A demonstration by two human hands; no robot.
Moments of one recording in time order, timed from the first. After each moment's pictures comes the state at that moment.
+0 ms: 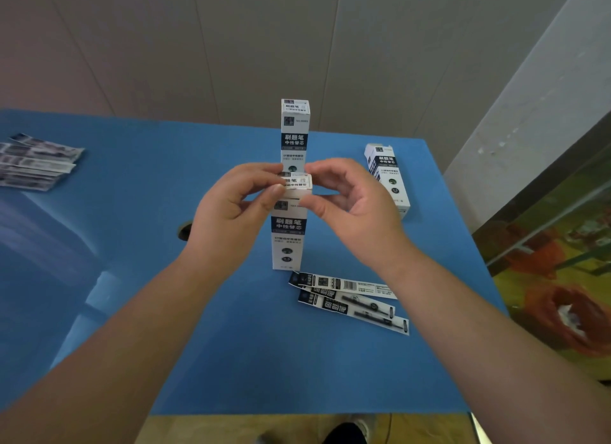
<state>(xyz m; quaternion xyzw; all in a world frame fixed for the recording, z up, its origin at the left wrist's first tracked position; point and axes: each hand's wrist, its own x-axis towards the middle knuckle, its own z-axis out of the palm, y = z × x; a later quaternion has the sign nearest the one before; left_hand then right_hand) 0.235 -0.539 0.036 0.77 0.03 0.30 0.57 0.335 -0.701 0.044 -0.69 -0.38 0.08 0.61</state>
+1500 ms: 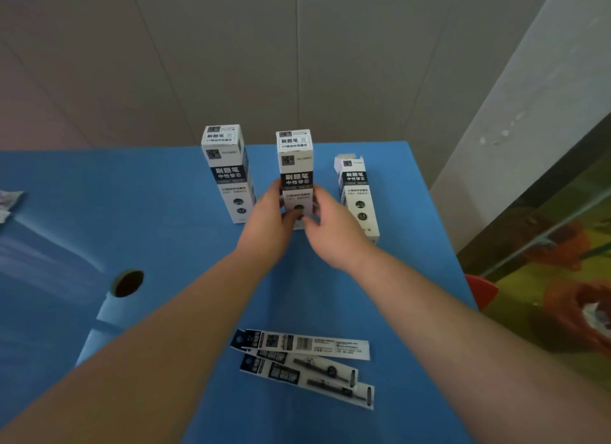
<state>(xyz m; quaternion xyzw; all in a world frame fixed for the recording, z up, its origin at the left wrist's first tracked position) 0.417 -0.583 -0.034 0.85 0.19 0.13 0.47 0.463 -0.710 -0.015 -0.84 -0.24 0.19 0.45</state>
